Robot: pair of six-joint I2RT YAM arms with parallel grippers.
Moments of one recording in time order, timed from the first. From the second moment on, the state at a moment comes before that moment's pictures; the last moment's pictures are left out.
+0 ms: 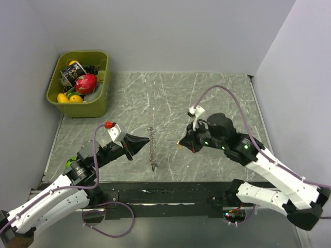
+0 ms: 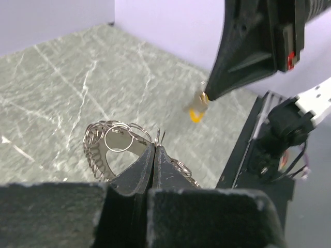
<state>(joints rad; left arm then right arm) -0.80 0.54 0.49 0.14 0.23 -0.22 0.82 0.90 1.02 -0.63 -0.17 0.25</state>
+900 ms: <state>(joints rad) -0.80 0.76 0.52 0.14 0.45 0.01 0.82 1.24 1.23 -0.58 -0.58 -0.02</state>
